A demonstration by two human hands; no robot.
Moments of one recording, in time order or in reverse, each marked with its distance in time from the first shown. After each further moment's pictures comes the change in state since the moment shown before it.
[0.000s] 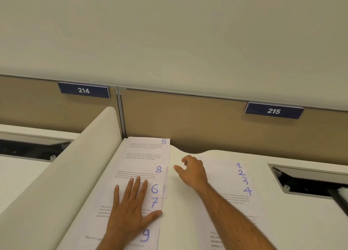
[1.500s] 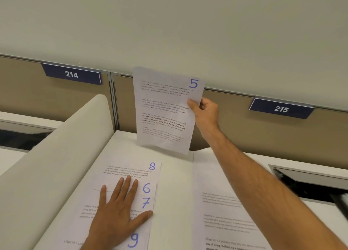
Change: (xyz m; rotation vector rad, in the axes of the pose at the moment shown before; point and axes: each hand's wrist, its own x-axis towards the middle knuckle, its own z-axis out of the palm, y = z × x) left_hand 0.001 -0.008 0.015 0.020 0.027 0.013; right_hand 0.098 -0.064 -0.095 0.921 0.268 -0.274
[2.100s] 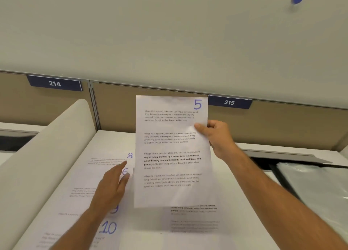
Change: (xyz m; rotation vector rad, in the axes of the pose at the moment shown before) left_hand -0.005 0.060 -0.062 -0.597 0.081 -0.116; right_hand -0.131 -0.092 -0.163 0.016 -0.052 0.283
